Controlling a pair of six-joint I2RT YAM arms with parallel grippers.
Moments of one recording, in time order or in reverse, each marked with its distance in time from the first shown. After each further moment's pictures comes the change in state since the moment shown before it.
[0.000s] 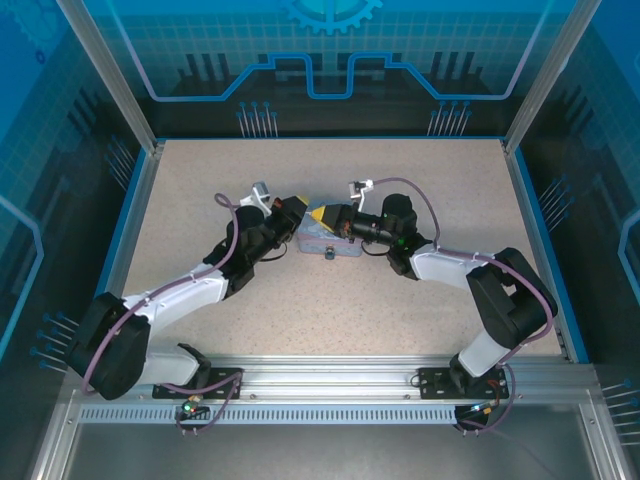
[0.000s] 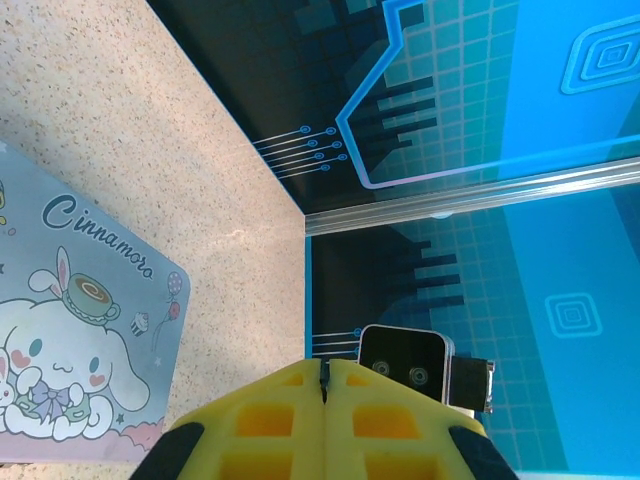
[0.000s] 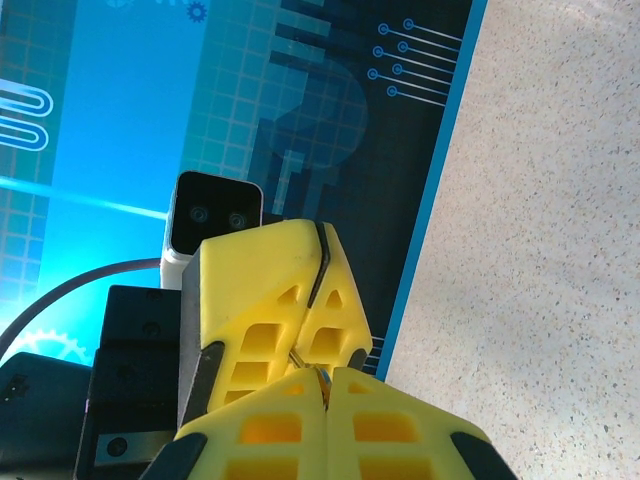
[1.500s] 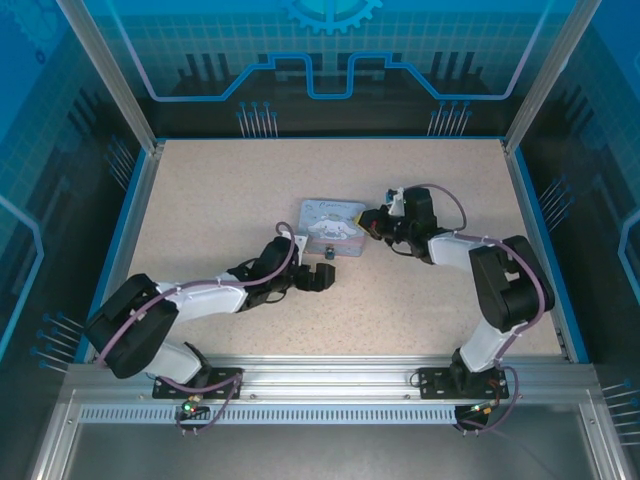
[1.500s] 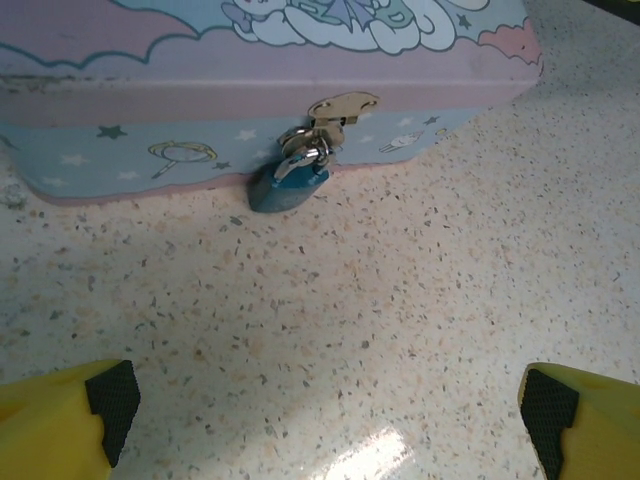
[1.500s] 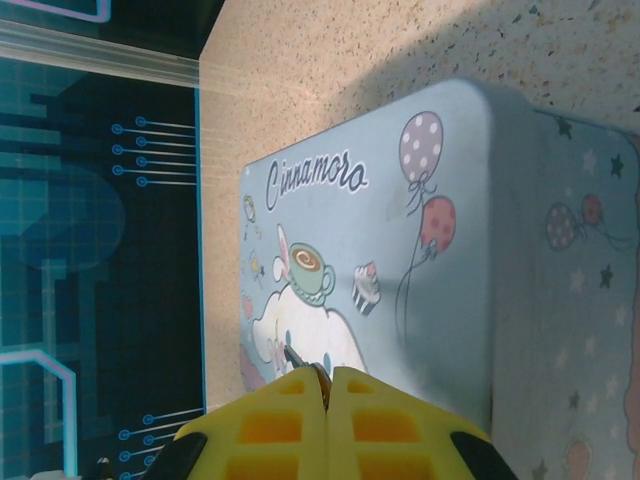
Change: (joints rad) left arm -0.157 0.147 -0.092 -0.323 0.039 0.758; right arm -0.249 0.105 0.031 -0.449 0.057 -0.286
